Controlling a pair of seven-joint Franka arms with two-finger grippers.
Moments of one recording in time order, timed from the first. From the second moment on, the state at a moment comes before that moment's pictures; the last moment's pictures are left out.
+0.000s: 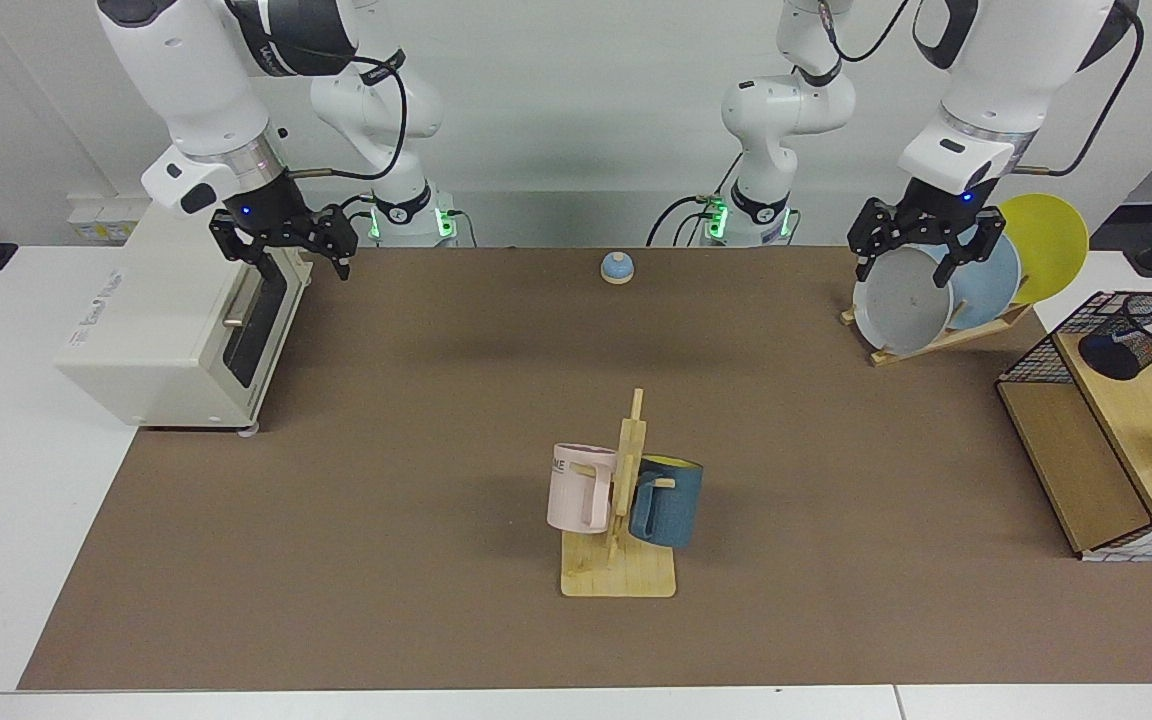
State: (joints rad) left arm 0.03 -0.04 -0.13 -1.62 -0.01 1.69 0.06; right arm -0.25 -0.05 0.28 -1.68 0.05 1.61 0.03
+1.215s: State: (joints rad) left arm 0.00 -0.07 -0.03 -1.64 -0.01 1.61 0.09; right arm -0.25 -0.05 0.28 -1.68 0.05 1.61 0.03
